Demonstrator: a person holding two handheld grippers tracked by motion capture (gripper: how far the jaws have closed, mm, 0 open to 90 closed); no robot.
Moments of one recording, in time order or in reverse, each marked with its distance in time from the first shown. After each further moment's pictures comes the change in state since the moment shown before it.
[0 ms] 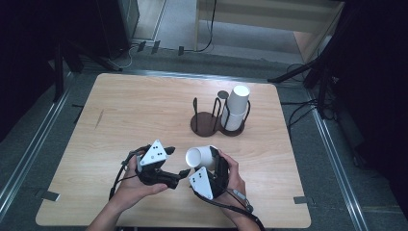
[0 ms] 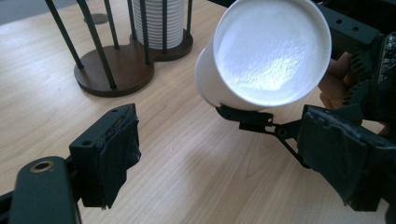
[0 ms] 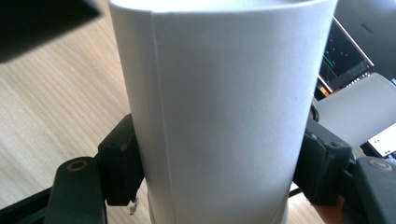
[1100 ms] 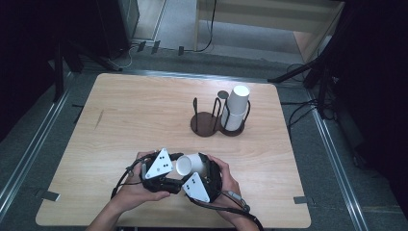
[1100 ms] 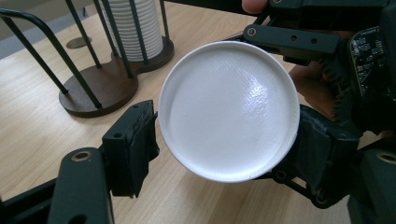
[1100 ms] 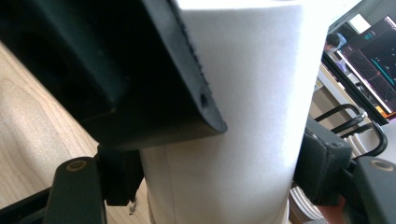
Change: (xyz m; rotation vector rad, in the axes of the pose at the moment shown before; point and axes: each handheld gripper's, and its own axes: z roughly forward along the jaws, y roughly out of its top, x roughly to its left) left arm -0.014 -0.007 0.005 -0.019 -0.026 0.170; right arm 0.013 0.003 -0.004 -0.038 0.187 -0.024
